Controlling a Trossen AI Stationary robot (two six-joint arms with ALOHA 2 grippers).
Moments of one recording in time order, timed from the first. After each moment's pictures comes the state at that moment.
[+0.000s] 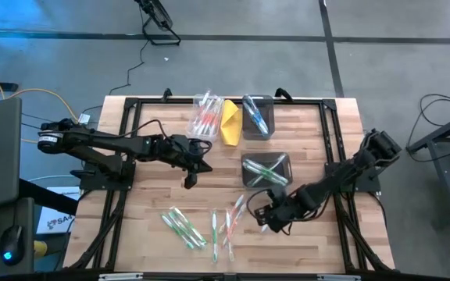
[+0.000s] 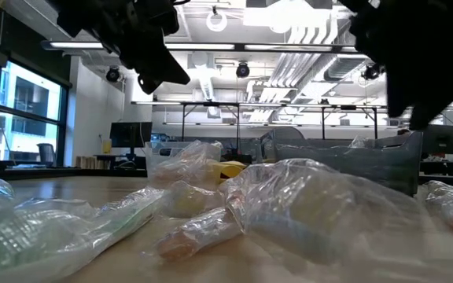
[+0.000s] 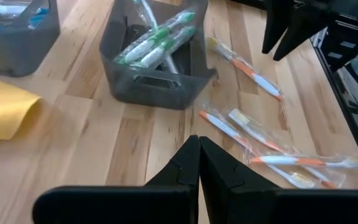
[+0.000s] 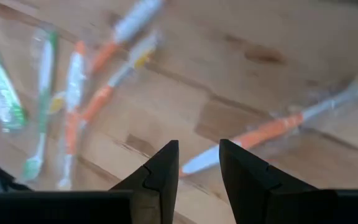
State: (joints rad) left arm 0.02 1.25 0.76 -0.03 0.11 -0.21; right arm 0.56 1.63 1.07 -0.65 0.20 1.79
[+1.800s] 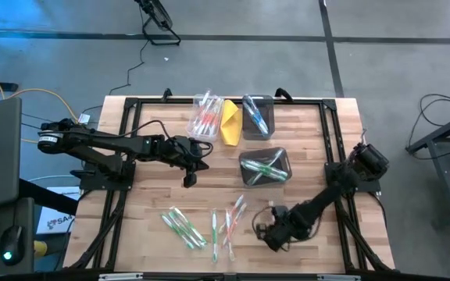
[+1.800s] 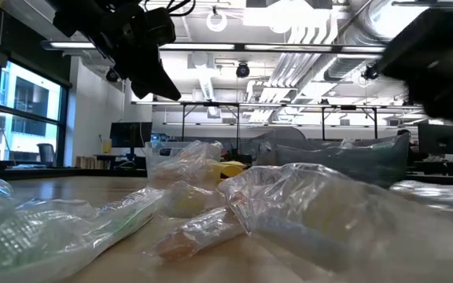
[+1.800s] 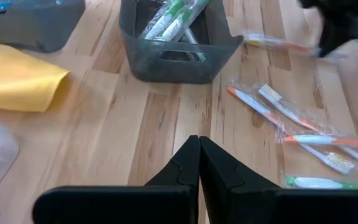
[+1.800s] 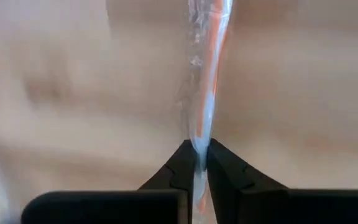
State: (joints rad) left arm 0.03 1.25 0.76 -0.13 0.03 -0.17; right arm 0.66 1.83 1.07 -0.50 -0.02 2.22
